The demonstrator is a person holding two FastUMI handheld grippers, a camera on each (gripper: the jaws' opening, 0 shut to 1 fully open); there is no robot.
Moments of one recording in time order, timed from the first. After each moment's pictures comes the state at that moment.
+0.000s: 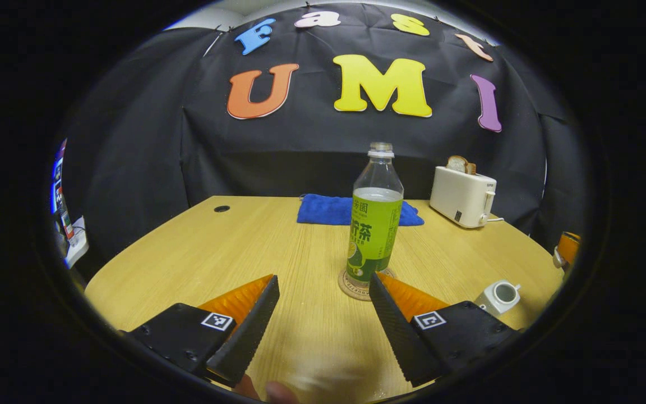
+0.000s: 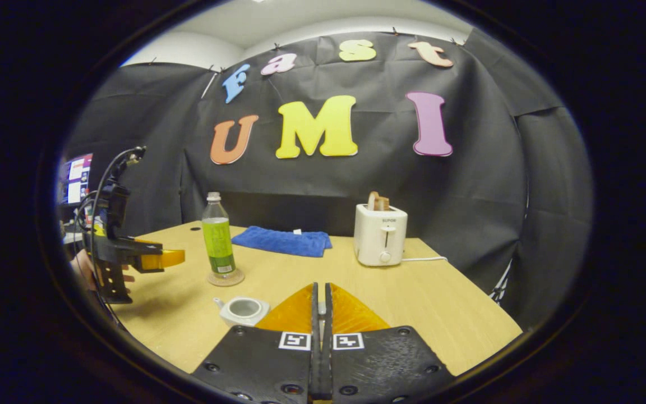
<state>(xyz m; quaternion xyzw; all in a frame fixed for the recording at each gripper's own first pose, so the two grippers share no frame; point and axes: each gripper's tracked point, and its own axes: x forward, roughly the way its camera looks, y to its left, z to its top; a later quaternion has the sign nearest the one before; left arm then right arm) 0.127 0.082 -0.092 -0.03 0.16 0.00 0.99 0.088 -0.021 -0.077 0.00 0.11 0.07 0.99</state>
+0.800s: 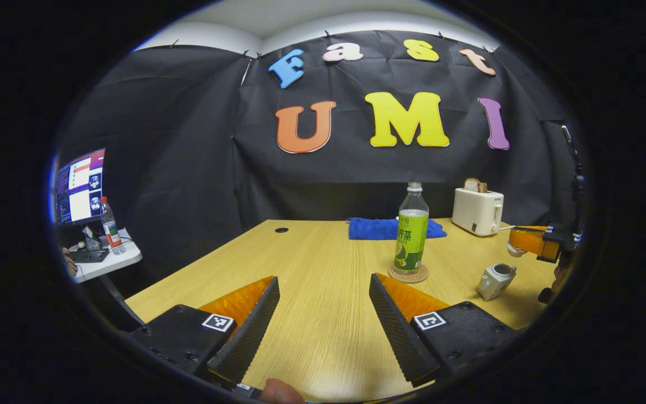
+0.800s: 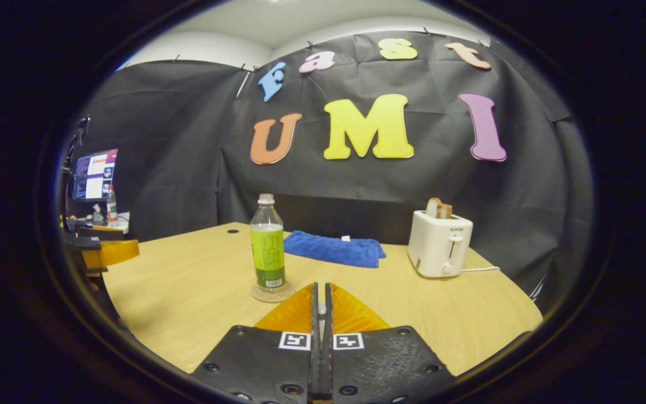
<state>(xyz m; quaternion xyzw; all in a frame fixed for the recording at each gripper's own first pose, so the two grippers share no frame) 0.023 0.165 -0.055 0.00 0.09 0.08 0.99 0.121 0.071 -0.089 -0.01 0.11 0.16 0.98</state>
